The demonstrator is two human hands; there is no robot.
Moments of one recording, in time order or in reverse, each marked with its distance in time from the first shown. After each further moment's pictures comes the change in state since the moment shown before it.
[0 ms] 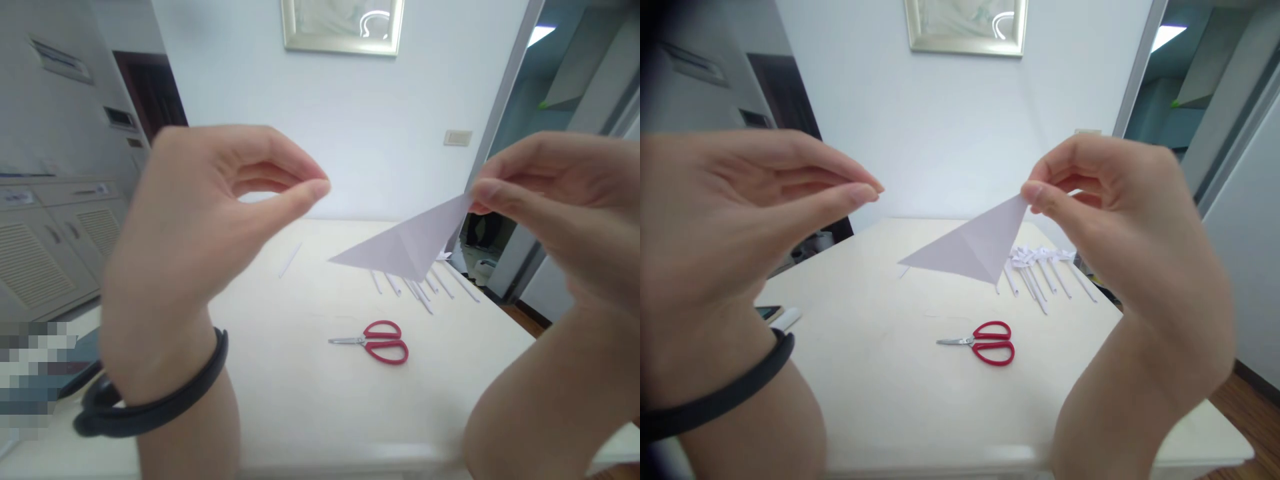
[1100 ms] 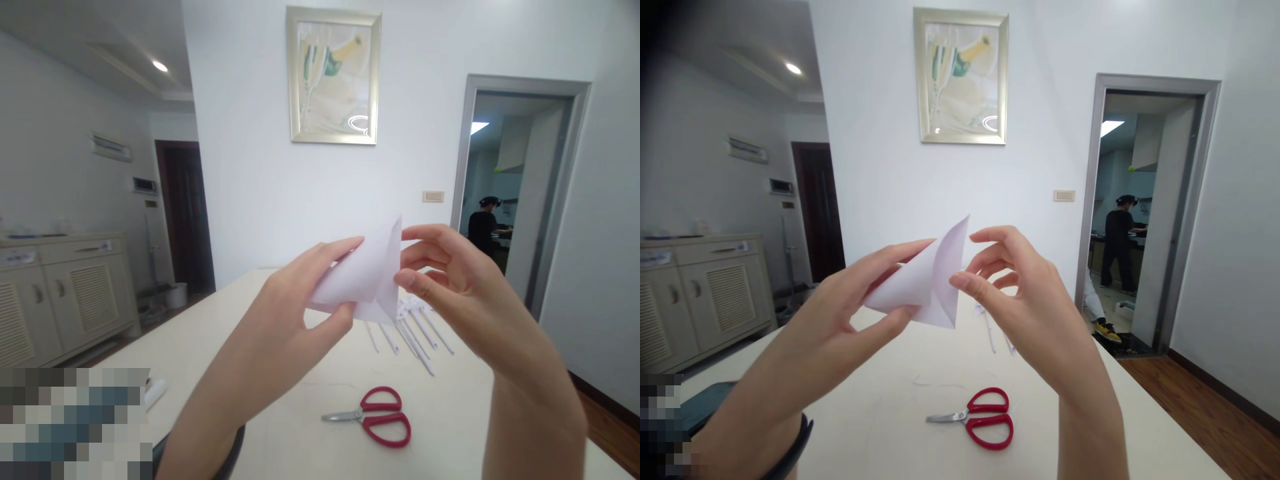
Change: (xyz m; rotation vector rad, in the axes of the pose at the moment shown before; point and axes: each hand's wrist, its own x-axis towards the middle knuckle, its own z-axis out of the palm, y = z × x) left_hand 0.000 0.010 0.017 0.063 -0.237 0.212; right_hand 0.007 -0.019 0.019 0.335 -0.106 0.070
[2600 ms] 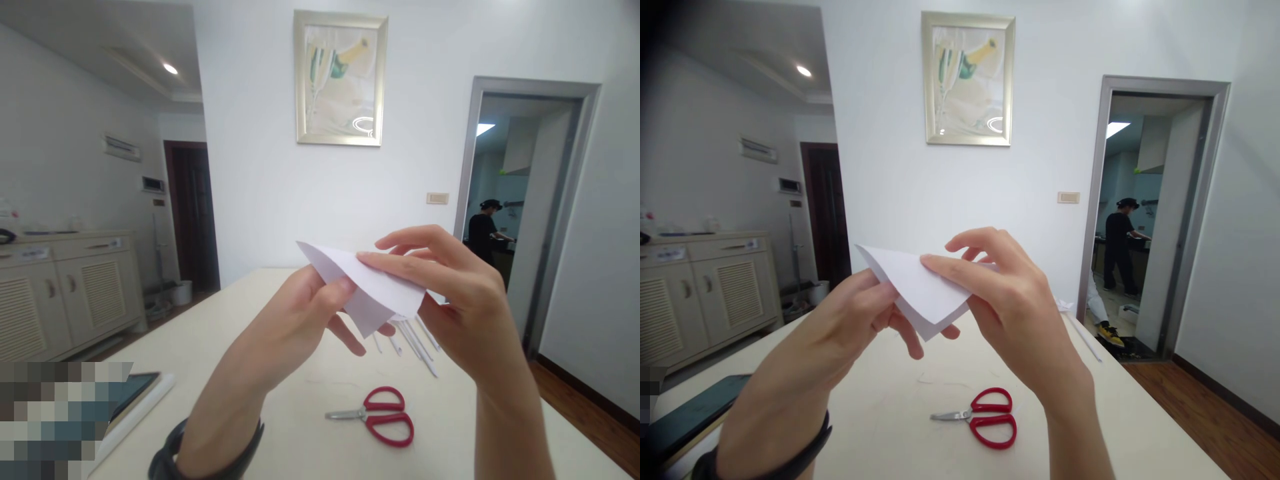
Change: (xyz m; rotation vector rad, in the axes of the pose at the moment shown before) left_hand 0.002 0.002 0.001 -0.898 -0.175 -0.184; right_hand -0.001 0.000 0.016 -0.269 0.055 -0.566
